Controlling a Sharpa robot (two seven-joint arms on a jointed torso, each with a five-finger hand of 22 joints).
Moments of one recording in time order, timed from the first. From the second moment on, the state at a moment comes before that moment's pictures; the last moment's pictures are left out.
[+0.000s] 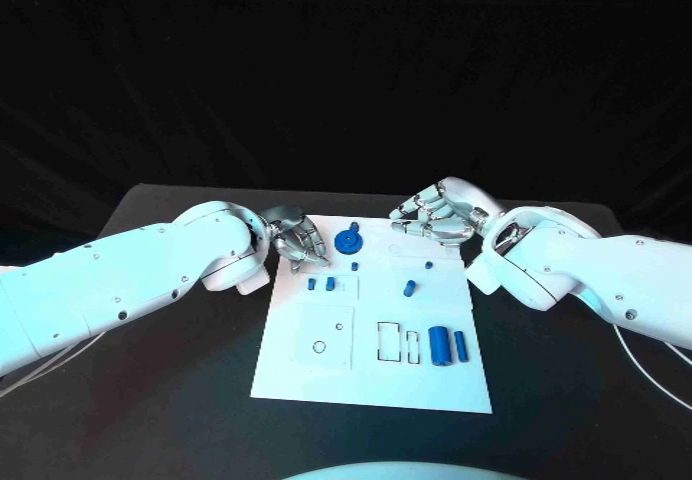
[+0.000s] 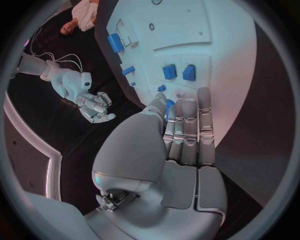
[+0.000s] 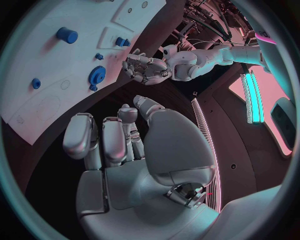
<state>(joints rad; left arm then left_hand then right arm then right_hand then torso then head) 1.26 -0.67 -0.02 1.39 -1.01 -0.05 -0.29 1.54 -0.03 0.15 0.15 0.09 0.75 0.17 0.43 0.49 0.86 0.11 0.62 0.50 1.07 0.03 0.84 0.85 0.17 1.02 0.13 0.53 0.92 1.24 -0.92 -0.03 1.66 -0.91 -0.40 -0.03 1.25 -0.07 0.31 0.09 0.30 1.03 0.14 0.07 0.14 1.24 0.05 0.92 1.05 1.46 -0.04 1.26 1.15 0.09 1.30 0.08 1.35 1.06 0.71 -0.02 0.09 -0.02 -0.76</state>
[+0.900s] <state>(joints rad) 1.23 -0.54 -0.04 1.32 -1.40 -0.13 -0.12 1.54 -0.13 0.23 0.17 0.09 0.89 0.16 0.25 0.23 0.93 0.11 0.40 0.17 1.27 0.03 1.11 0.93 0.17 1.19 0.13 0.58 0.95 1.24 -0.92 -0.03 1.66 -0.91 -0.41 -0.03 1.25 -0.07 0.31 0.09 0.31 1.03 0.14 0.07 0.15 1.24 0.05 0.92 1.05 1.46 -0.04 1.26 1.15 0.09 1.30 0.08 1.35 1.06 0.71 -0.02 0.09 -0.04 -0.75</state>
